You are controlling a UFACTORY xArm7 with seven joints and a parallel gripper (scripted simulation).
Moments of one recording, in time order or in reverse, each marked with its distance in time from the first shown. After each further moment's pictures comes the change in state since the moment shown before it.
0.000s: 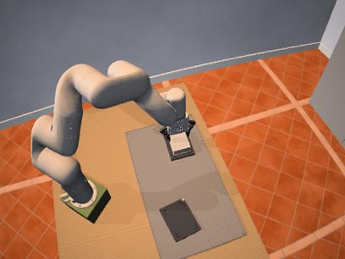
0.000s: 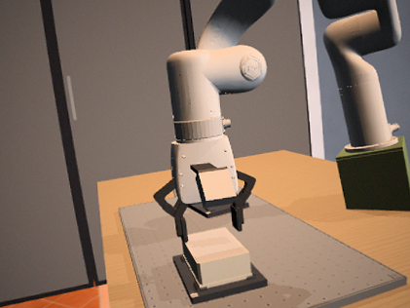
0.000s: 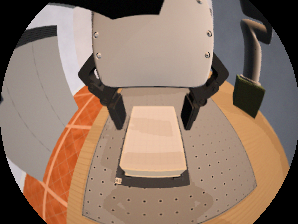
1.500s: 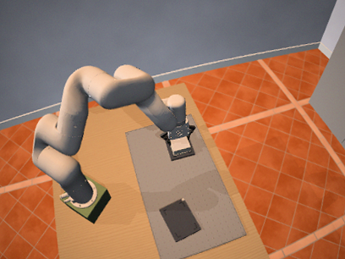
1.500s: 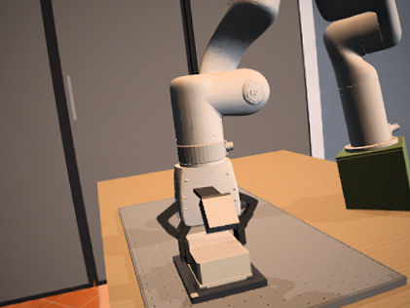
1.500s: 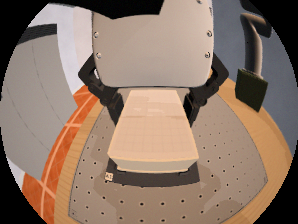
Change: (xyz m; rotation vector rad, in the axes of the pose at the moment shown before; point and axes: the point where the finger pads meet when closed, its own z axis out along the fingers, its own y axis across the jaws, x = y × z) arm 0.000 0.000 0.037 0.001 0.000 0.000
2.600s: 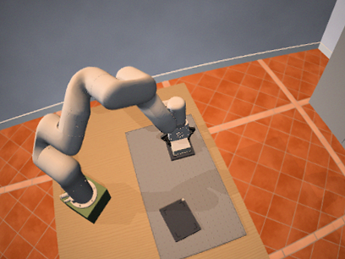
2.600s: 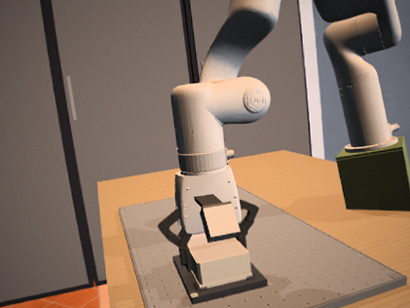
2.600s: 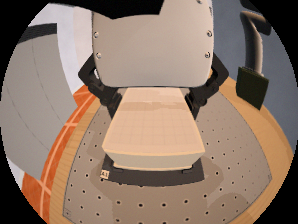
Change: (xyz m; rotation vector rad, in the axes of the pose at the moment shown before) arm 0.000 0.000 0.013 0.000 0.000 0.000
